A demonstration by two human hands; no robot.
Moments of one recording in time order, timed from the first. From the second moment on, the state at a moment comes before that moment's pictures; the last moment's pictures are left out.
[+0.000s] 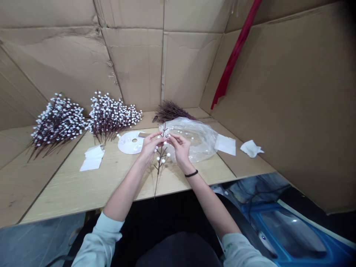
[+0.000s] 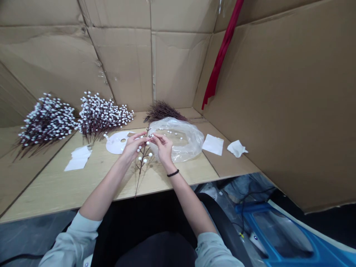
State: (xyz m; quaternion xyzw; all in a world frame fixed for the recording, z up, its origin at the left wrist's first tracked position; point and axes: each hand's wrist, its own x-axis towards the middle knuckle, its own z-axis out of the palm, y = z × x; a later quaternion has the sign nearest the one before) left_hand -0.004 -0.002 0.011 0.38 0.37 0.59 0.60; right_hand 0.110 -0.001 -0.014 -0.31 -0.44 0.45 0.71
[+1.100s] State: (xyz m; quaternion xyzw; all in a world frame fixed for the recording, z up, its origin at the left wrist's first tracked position) left_hand -0.003 -0.001 0.011 0.37 0.35 0.59 0.62; right_hand 0.108 -0.002 -0.016 -0.29 -0.43 0.46 0.72
